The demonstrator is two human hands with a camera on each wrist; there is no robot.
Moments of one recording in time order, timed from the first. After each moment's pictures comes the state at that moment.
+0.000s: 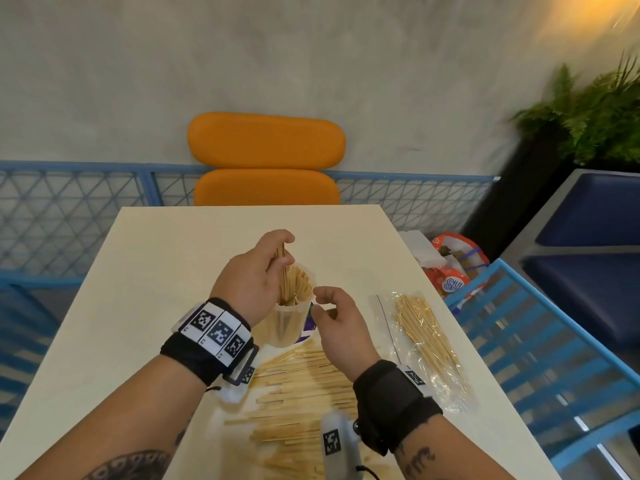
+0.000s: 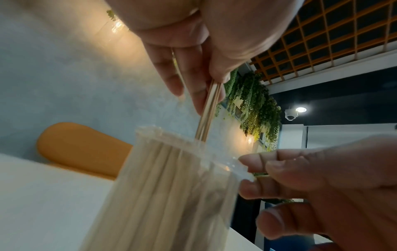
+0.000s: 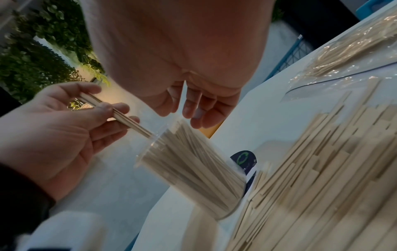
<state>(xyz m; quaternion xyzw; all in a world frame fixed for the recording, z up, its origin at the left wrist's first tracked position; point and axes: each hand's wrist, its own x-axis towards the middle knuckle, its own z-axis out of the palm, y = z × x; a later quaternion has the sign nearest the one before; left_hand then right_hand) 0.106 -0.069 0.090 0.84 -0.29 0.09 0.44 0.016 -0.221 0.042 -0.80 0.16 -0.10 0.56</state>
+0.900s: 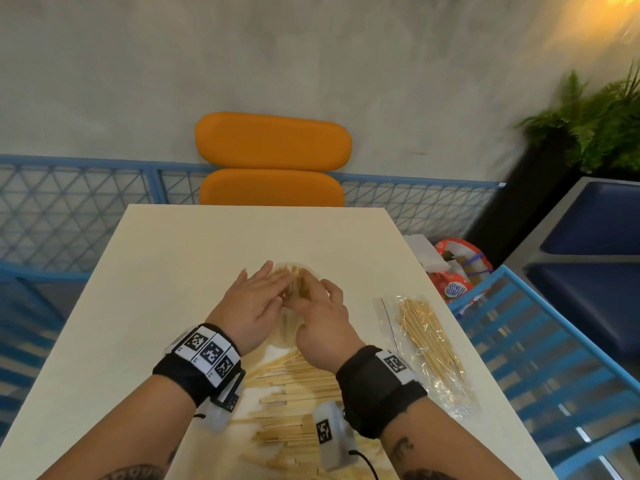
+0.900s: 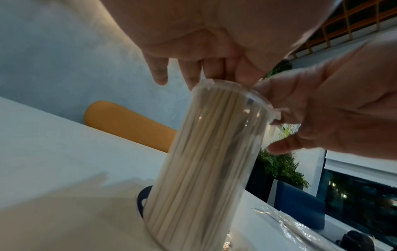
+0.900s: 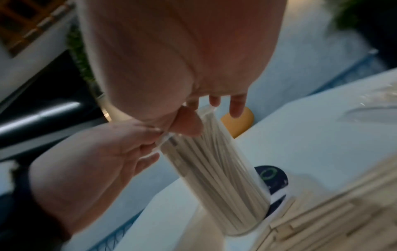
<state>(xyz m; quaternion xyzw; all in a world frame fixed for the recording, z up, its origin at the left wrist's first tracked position) 0.117 -0.046 0.027 0.88 -0.35 -0.02 0.32 0.032 -0.201 0.063 -0.97 0.02 0.05 0.26</state>
